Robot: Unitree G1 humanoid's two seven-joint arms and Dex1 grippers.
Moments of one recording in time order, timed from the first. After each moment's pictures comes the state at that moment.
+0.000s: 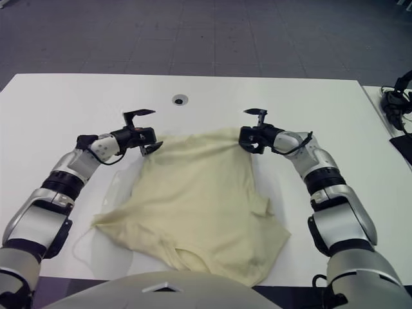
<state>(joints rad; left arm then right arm) -0.65 0.54 -0.38 0.77 0.47 -0.48 -0.44 -0.65 -0.66 0.40 0.80 -0.46 -0.45 0.46</state>
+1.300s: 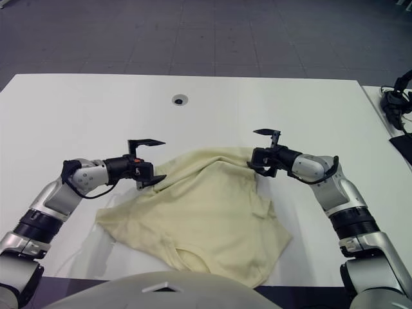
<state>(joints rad) -0.27 0.69 -0.35 0.10 0.32 -0.39 -0.74 -0.28 -0.80 0.27 0.25 -0.32 -0.28 0.63</state>
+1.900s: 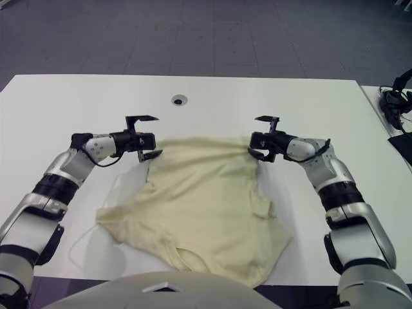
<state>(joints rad) -0.66 0.56 -0.41 0.68 0.43 -0.39 -0.60 -0.61 -0.69 0.37 0.69 -0.41 -0.33 0.57</state>
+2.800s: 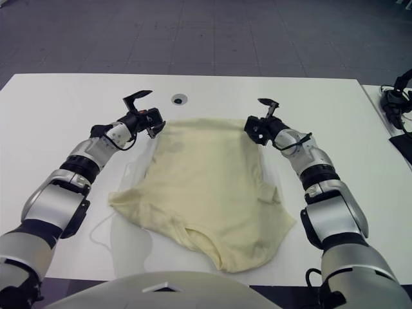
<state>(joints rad) -0.84 0.40 -0.39 1.04 0.50 -0.45 -0.16 -0.74 -0.59 0.35 0.93 -0.51 -0.41 0.17</state>
